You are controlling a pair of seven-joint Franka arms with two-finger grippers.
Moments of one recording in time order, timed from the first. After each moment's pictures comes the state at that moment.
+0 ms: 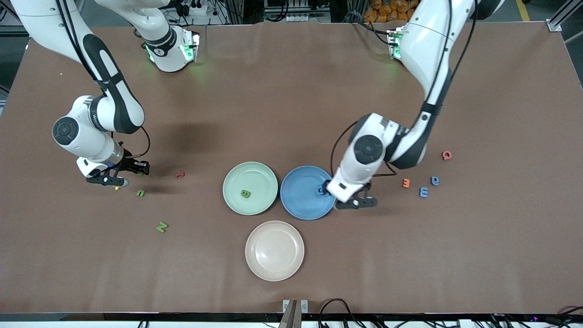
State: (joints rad) left arm -0.50 0.69 -0.01 -1.58 0.00 2.31 -0.57; right arm 0.01 0.32 -0.06 -2.27 0.07 2.57 0.01
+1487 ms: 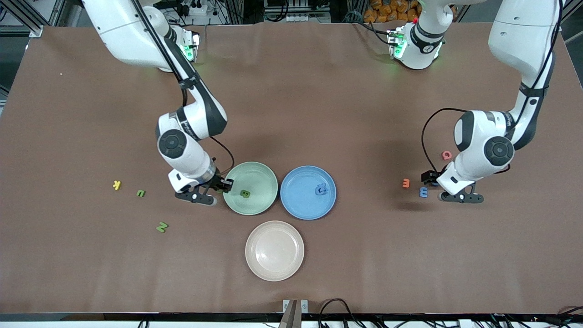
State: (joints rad) left arm -0.04 0.45 -0.02 -2.07 0.06 2.49 -0.01; right arm 0.42 0.55 0.00 -1.84 0.08 2.48 0.58
